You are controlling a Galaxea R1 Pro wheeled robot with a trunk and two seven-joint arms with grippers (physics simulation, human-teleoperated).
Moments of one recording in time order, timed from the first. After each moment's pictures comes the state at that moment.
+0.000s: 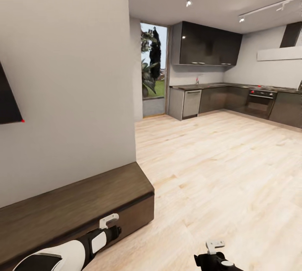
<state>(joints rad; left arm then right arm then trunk) -0.73 -0.07 -0.07 0.04 0.44 0.06 0.06 -0.55 -0.03 0.31 0.01 -0.24 -0.12 0.05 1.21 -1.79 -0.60</state>
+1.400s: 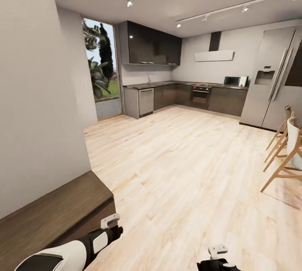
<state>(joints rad) -0.73 -0.08 -0.07 0.04 0.45 0.06 0.06 -0.55 -0.04 0.31 0.01 -0.24 -0.04 0.05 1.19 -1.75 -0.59</state>
